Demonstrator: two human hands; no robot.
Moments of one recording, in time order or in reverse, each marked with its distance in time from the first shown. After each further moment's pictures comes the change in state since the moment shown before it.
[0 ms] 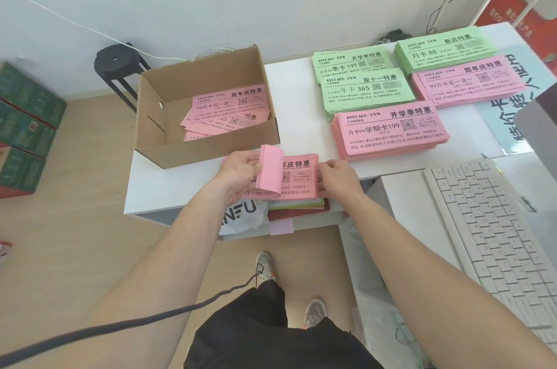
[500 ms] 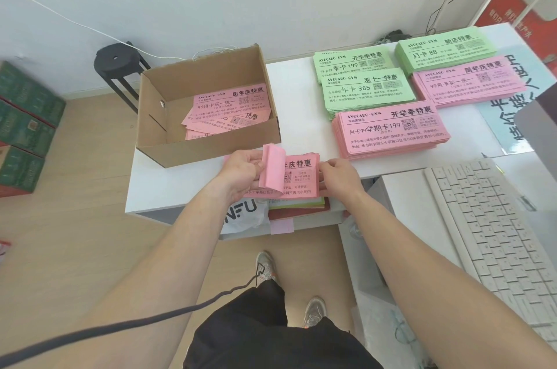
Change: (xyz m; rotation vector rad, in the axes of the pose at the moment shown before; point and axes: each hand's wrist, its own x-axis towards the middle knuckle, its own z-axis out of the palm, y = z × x) left_hand 0.004 -0.003 -0.002 0.035 -0.022 -0.016; right_hand 0.000 -0.001 0.000 -0.021 0.007 -0.007
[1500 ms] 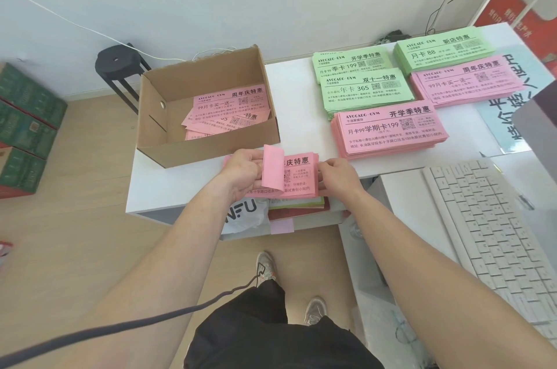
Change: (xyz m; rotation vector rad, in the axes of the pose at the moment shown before) left_hand -0.003 0.004 0.006 -0.024 -0.025 -0.014; right_hand 0.003 0.000 -0.001 -0.018 -0.023 0.011
